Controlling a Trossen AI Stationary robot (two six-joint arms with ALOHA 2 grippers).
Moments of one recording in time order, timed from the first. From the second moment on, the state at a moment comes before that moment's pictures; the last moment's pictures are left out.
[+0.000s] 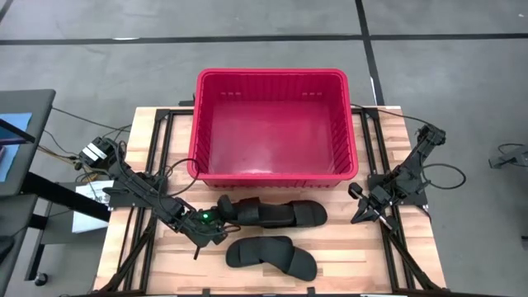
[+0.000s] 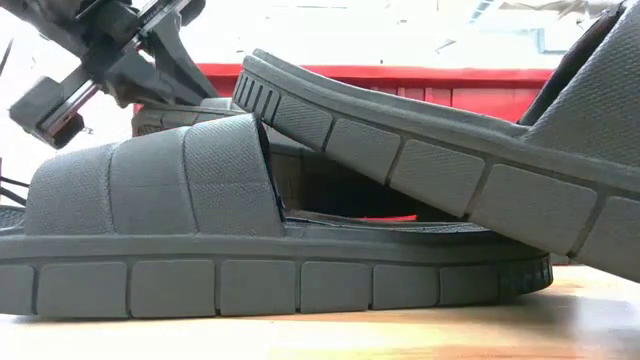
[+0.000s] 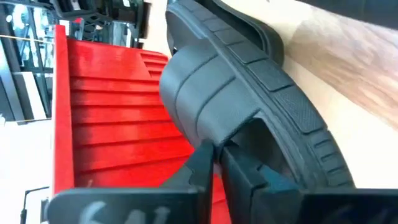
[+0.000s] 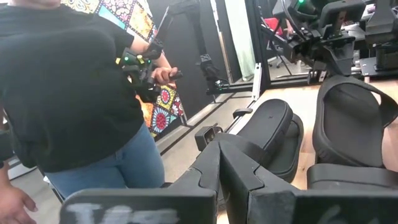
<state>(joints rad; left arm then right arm) -0.61 1.49 0.73 0.02 -0.80 0.80 0.84 0.05 0.00 0.05 0.21 0.24</state>
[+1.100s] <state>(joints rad) -0.63 1.34 0.99 -0.23 -1.00 0.74 0.84 0.05 0.00 0.05 0.21 0.24</state>
